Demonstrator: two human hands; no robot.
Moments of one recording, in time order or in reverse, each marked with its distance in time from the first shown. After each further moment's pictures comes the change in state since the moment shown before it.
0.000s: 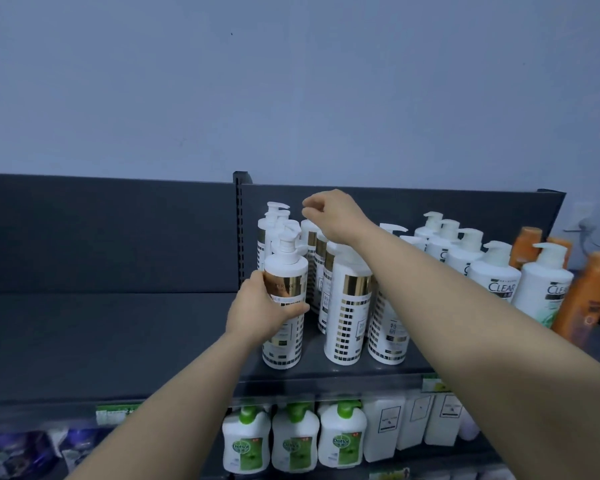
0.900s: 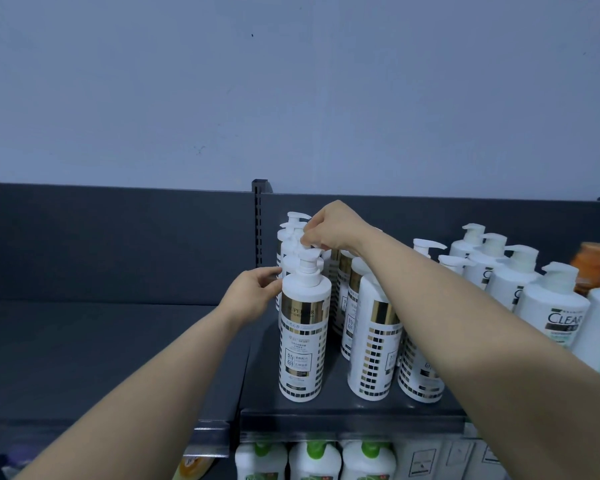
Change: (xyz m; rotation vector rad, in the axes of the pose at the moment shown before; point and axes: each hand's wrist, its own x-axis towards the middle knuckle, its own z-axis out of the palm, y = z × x) left_hand 0.063 -0.009 -0.040 -0.123 -0.133 0.007; right_hand 0.059 0.004 0.033 0.189 -0.189 0.184
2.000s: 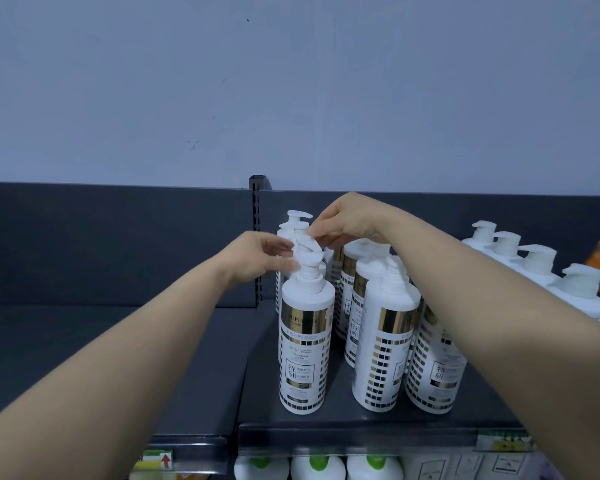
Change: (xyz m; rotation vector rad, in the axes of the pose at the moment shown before) left_hand 0.054 0.031 -0.030 -0.015 -0.166 0.037; right_hand 0.024 0.017 -0.031 0.136 -0.237 -0.068
